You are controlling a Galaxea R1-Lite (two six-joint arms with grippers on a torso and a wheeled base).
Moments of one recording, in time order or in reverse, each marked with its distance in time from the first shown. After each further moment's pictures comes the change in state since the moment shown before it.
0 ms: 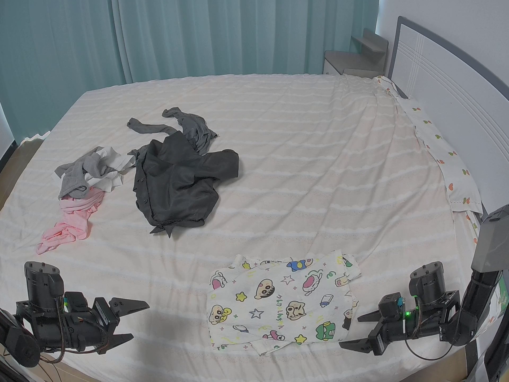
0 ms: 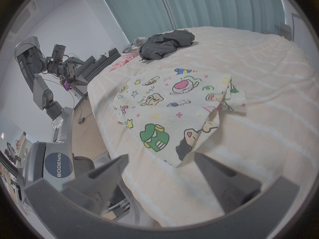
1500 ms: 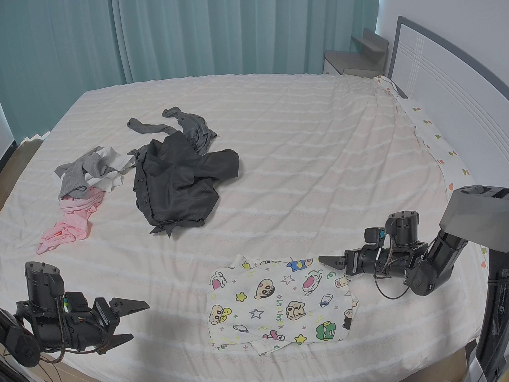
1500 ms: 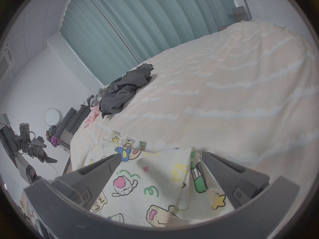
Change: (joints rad) left arm 0.000 0.002 0.000 0.000 0.000 0.001; right arm -0.130 0.234 -0.585 0.046 0.002 0.390
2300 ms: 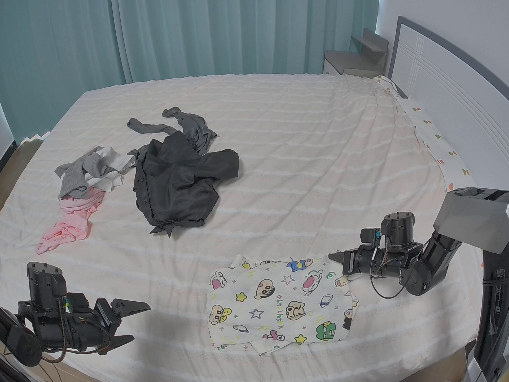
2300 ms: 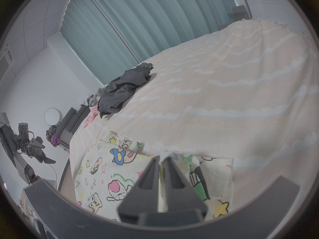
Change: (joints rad) left arm 0.000 0.021 0.000 -0.003 0.000 0.000; right arm 0.003 0.044 -0.042 -0.005 0.000 0.001
